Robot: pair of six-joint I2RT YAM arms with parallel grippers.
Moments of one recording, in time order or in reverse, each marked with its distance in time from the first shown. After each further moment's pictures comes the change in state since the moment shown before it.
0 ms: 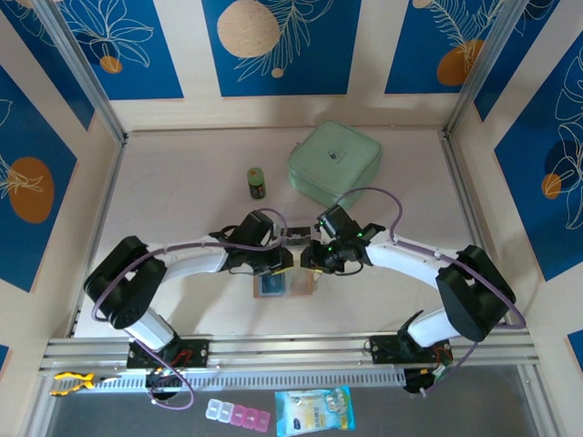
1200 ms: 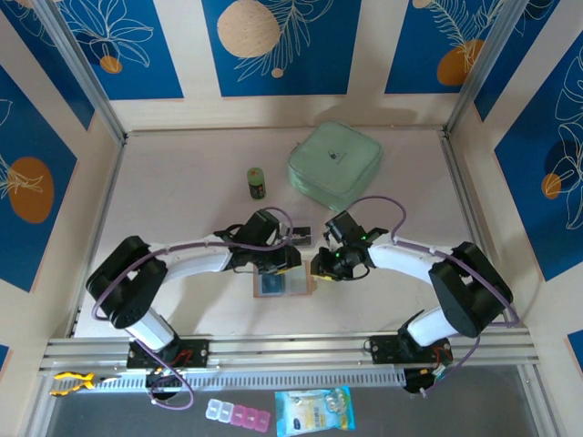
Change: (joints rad) left arm -0.028 -0.006 0.032 -0.019 -0.018 0.003; right arm -0.058 0.035 -0.080 0.008 -0.026 -0.032
